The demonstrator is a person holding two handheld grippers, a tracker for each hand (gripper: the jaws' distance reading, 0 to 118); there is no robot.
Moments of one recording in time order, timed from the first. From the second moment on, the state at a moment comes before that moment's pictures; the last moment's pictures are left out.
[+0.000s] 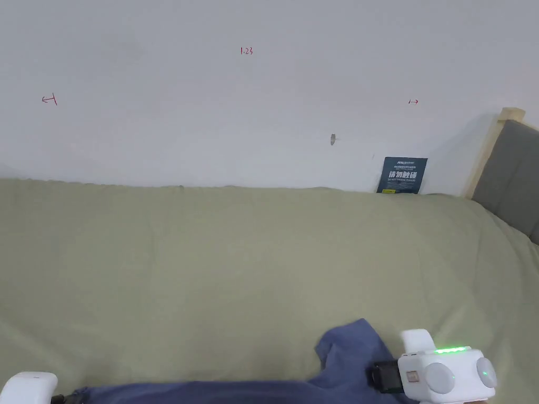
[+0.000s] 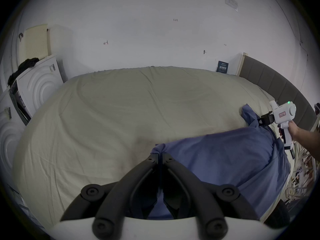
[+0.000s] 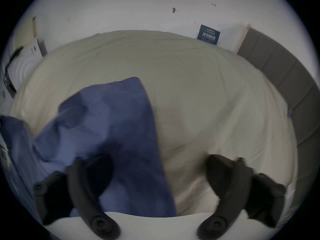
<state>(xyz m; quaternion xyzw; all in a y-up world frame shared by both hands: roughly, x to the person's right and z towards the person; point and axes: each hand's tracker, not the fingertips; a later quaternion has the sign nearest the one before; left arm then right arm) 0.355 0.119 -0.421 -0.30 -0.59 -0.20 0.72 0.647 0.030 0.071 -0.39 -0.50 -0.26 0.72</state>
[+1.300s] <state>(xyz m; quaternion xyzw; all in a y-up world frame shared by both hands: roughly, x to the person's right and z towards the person) 0.138 0.069 -0.401 -0.36 -0.55 -0.23 0.72 0.313 0.066 0.164 -0.33 -0.47 -0.25 0.78</state>
